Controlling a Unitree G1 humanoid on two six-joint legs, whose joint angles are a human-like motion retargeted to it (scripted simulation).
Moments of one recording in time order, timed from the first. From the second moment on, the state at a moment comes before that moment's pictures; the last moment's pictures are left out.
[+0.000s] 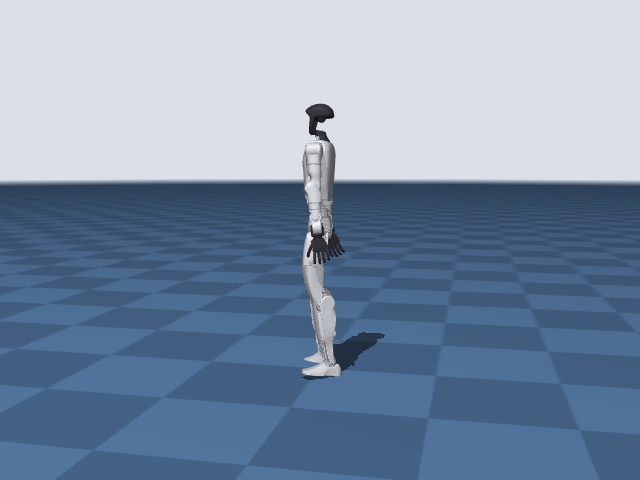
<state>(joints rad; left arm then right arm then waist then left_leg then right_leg) 0.07 0.12 0.36 1.63 0.20 0.05 -0.06 0.04 -0.14 -0.08 1.55 -0.62 0.18 0.32 -0.16 0.04 -0.09 0.02 0.07 0.46 0.01 -0.23 -0.08 -0.03 -0.15 -0.61 0.04 0.05 0.03</state>
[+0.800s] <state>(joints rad) 0.06 0.08 0.40 1.50 0.17 0.01 -0.08 -0.11 -0.16 -0.04 1.63 -0.62 0.20 0.33 -0.42 0.11 -0.12 0.12 0.17 0.80 0.00 -0.27 -0.12 -0.23 -0.01 -0.26 0.05 0.14 0.04</state>
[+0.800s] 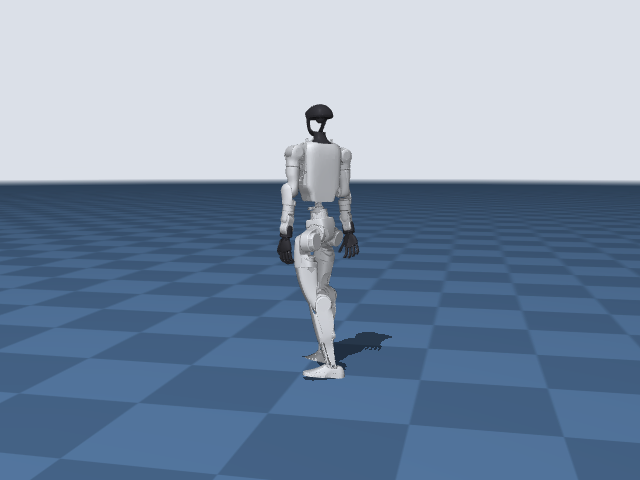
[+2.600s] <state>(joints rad) 0.03 0.13 0.29 1.55 0.27 0.08 -0.08 -0.23 -0.14 0.13 1.61 -0.79 0.20 0.34 -0.79 0.19 -0.01 0.24 0.14 1.10 0.09 -0.36 -0.10 -0.36 0.16 0.11 0.02 0.32 0.19</state>
